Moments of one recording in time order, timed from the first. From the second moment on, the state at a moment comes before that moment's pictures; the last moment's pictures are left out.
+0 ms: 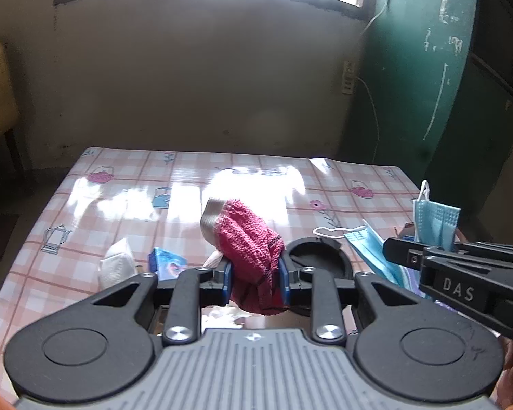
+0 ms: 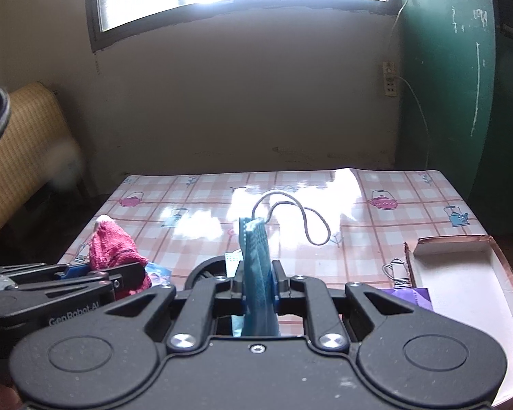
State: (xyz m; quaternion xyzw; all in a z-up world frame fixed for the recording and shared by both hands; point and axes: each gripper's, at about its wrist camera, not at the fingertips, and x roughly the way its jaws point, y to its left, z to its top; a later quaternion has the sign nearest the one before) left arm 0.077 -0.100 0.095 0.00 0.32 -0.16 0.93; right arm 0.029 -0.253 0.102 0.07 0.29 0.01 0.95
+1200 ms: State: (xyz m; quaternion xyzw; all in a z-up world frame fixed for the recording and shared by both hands) left arm 0.063 -0.192 0.087 0.03 0.33 -0.23 0.92; right arm 0.008 -0.343 0.086 0.11 0.30 -0.06 0.95
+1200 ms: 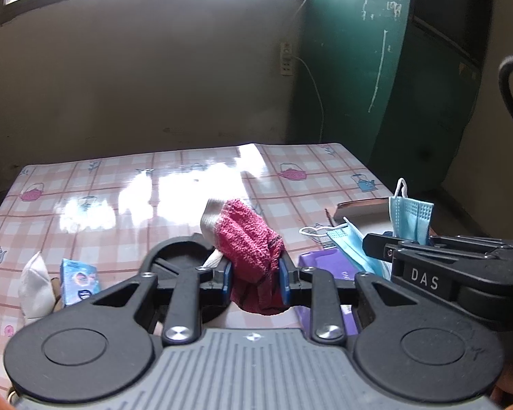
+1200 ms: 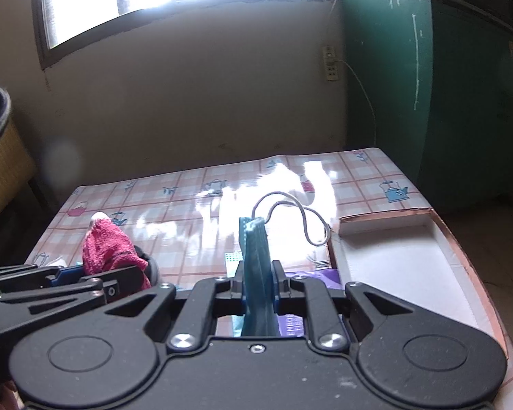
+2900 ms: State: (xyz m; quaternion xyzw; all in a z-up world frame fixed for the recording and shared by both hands) left arm 0.043 -0.350 0.060 0.07 0.34 -0.40 0.85; right arm 0.020 -0.513 0.071 0.11 0.33 -0.13 0.93
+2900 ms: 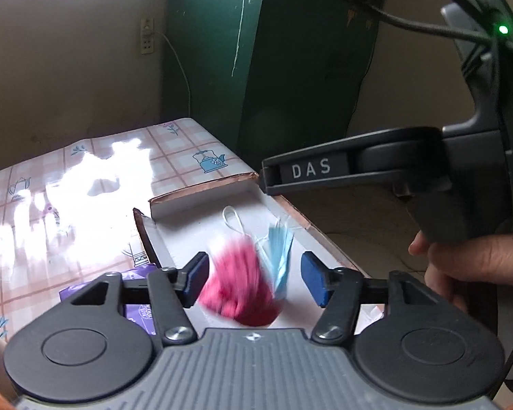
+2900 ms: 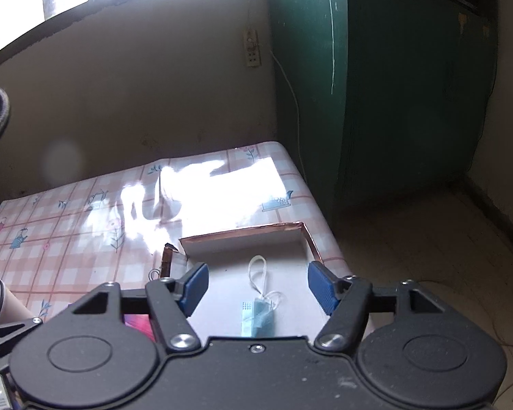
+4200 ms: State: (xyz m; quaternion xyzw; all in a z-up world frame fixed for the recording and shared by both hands) left arm 0.015 -0.220 0.090 0.06 0.33 -0.16 0.93; right arm -0.043 -0.395 0.088 0.10 0.32 -0.15 0.93
